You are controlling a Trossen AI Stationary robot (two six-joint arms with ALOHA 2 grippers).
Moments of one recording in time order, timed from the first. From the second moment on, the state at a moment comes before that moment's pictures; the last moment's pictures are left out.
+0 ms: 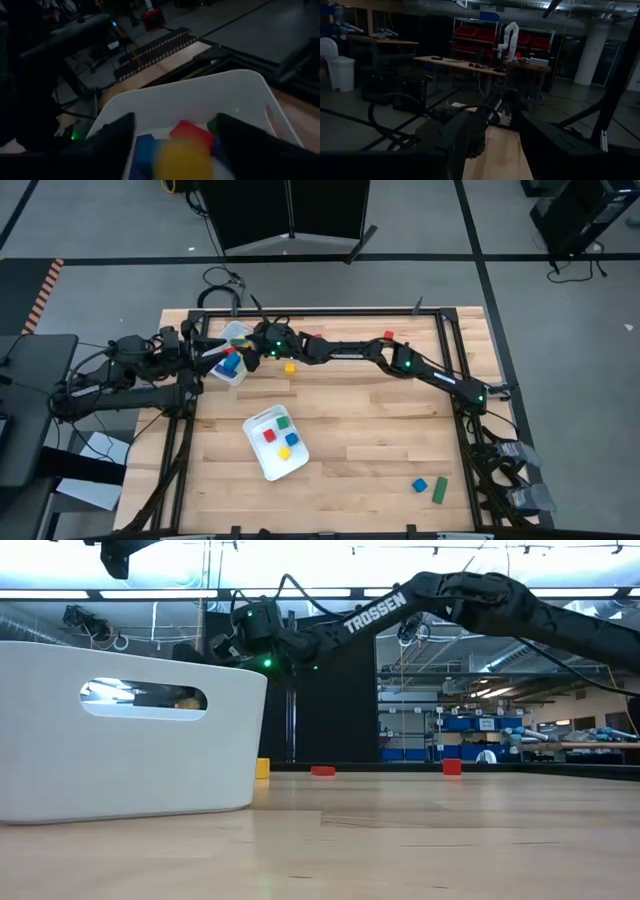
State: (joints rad) left arm 0.16 0.29 0.63 -0.24 -0.10 -0.14; right arm -0.25 2.66 2.26 0.18 0.03 0.40
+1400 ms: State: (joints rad) left arm 0.47 1.65 1.08 -0.59 0.11 0.49; right arm -0.27 1.14 0.57 0.57 0.40 0.02
